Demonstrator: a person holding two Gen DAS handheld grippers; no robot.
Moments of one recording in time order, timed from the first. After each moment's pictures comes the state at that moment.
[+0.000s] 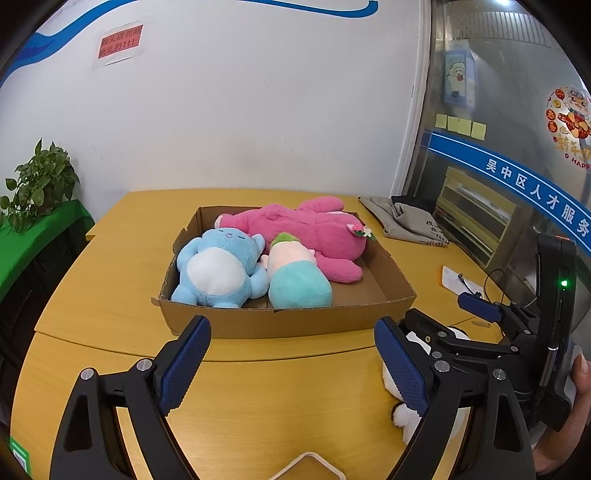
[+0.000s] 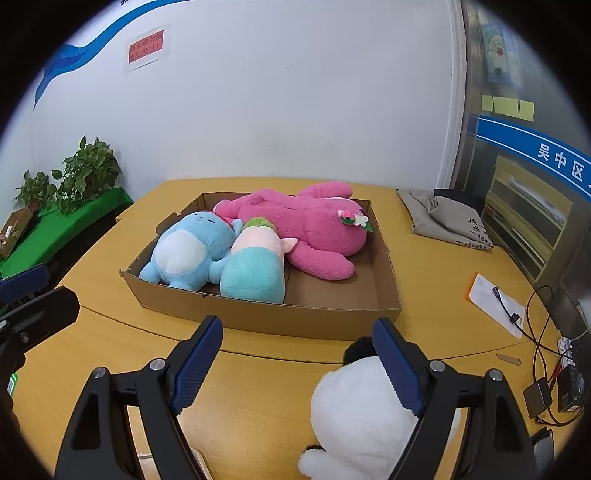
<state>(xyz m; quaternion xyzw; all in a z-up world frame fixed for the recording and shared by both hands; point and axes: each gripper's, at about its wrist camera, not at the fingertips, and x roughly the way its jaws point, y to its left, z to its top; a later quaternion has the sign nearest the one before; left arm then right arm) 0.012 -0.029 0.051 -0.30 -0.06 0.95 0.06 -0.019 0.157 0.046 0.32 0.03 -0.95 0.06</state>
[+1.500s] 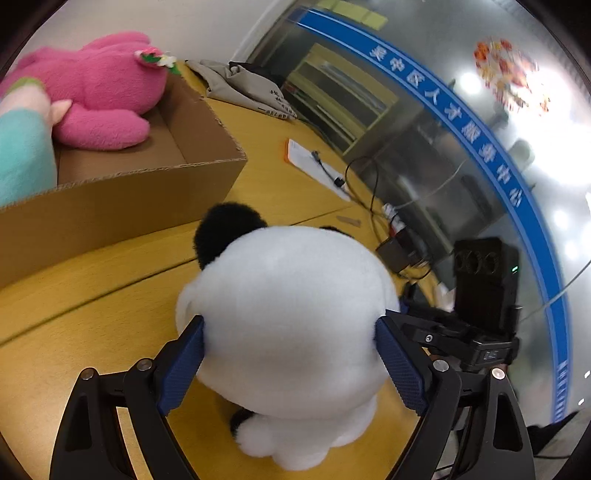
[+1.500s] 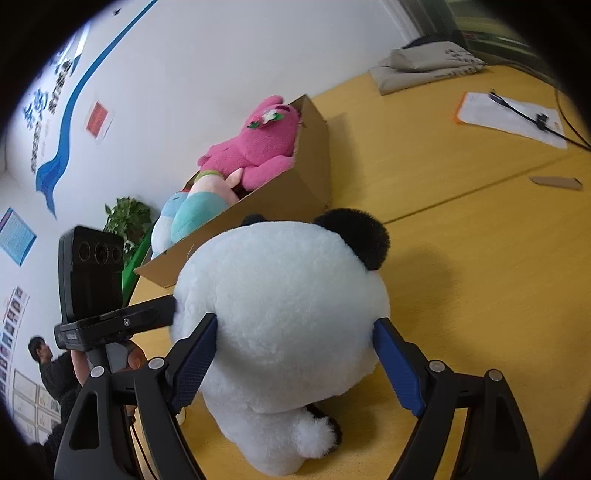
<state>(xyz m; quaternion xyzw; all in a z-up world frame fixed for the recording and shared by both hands) -0.094 0.134 -0.090 -0.47 -0.10 0.77 0.41 -0.017 0.365 -0.082 0.42 -0.23 -0.86 0.18</state>
